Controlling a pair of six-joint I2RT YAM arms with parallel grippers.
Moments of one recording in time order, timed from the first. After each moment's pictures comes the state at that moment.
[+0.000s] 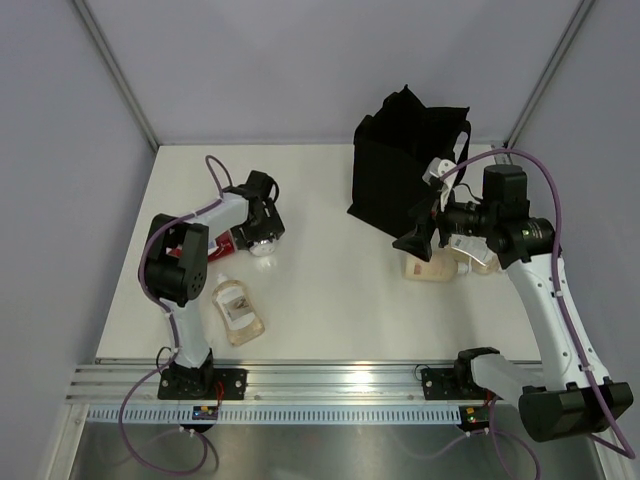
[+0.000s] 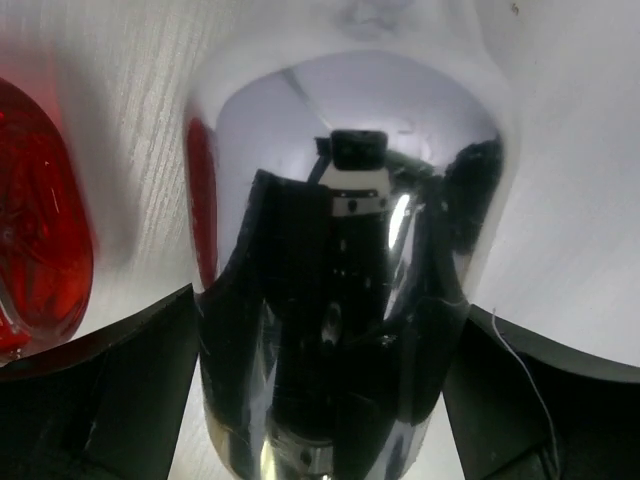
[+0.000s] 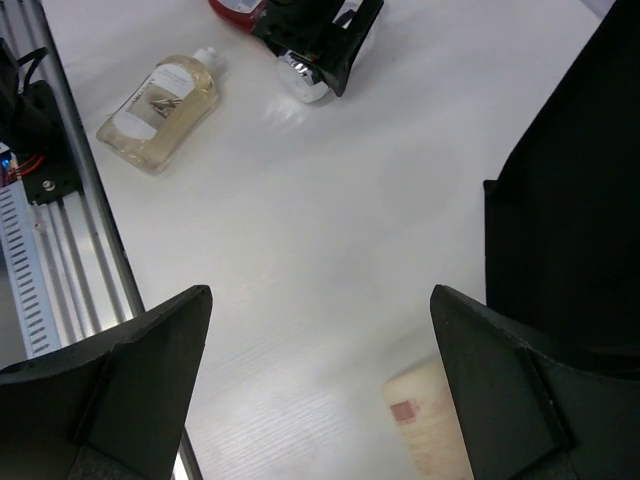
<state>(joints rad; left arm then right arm) -0.31 1.93 1.32 -0.64 -0.18 -0.73 0.14 1.09 1.24 -0.75 -0.89 -0.43</state>
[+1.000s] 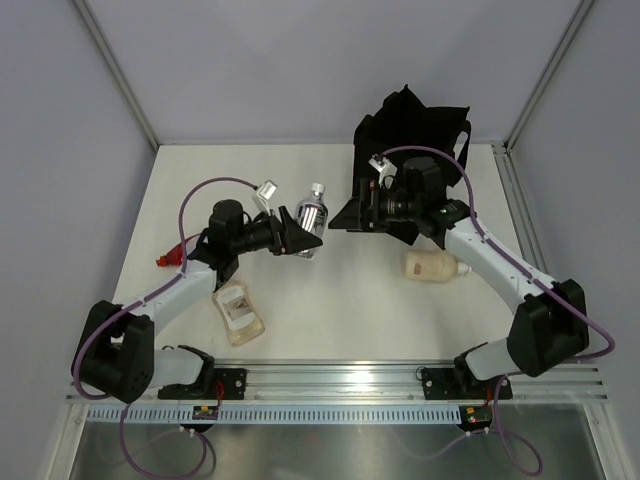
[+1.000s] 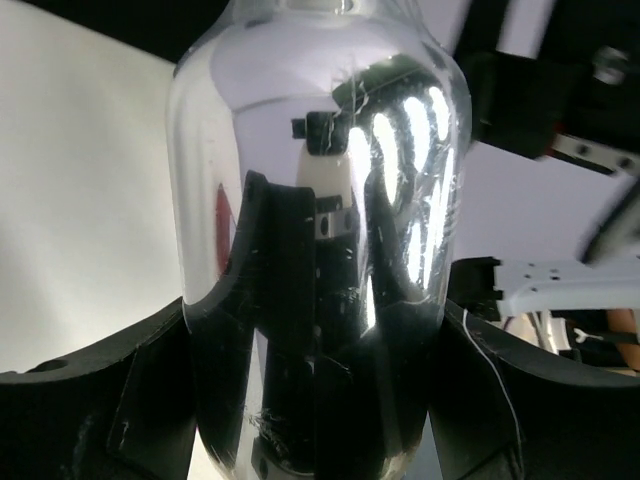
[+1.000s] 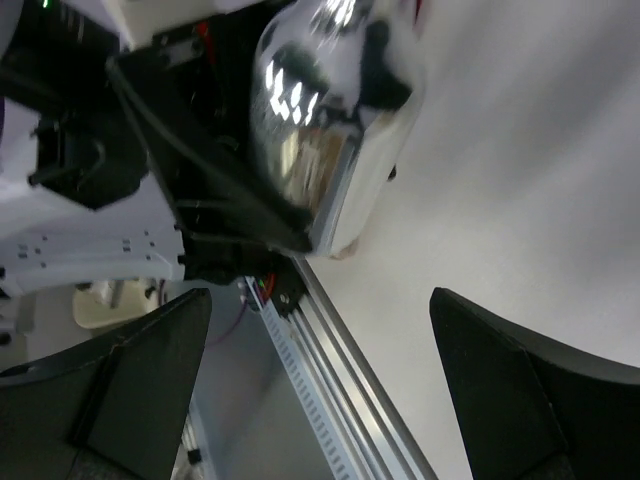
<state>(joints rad) -0.37 1.29 0.70 0.30 0.75 -0.74 0.43 1.40 1.14 -0.25 -0.79 0.57</state>
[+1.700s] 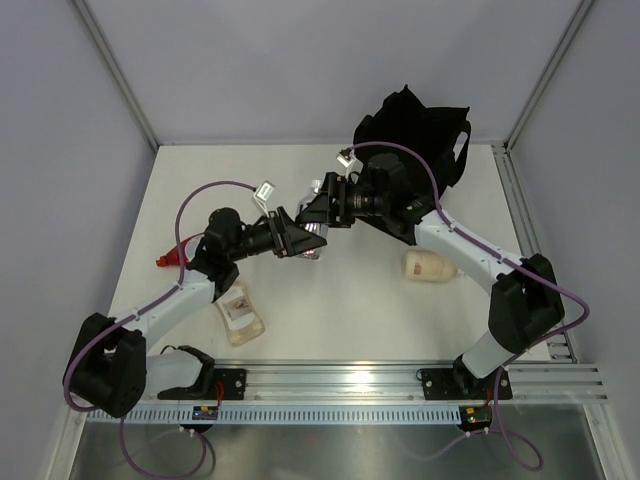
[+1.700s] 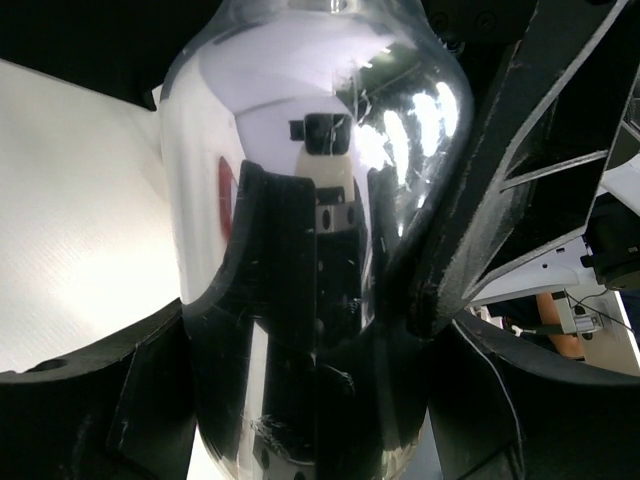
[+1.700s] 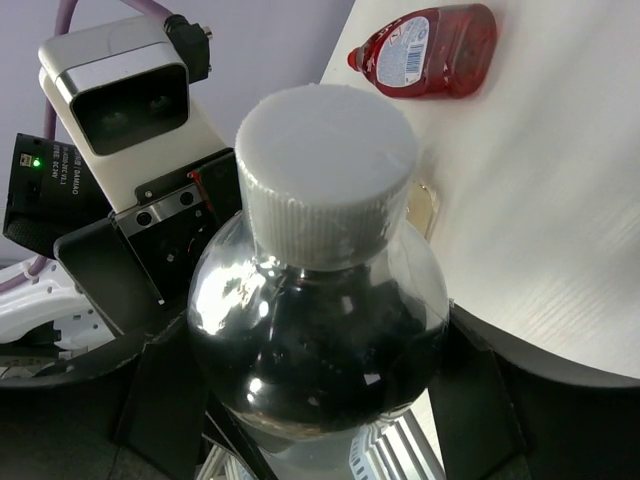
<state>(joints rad) -0.45 1.21 0.64 0.48 0.74 -0.93 0.59 1.60 1.26 -0.02 -0.70 0.79</state>
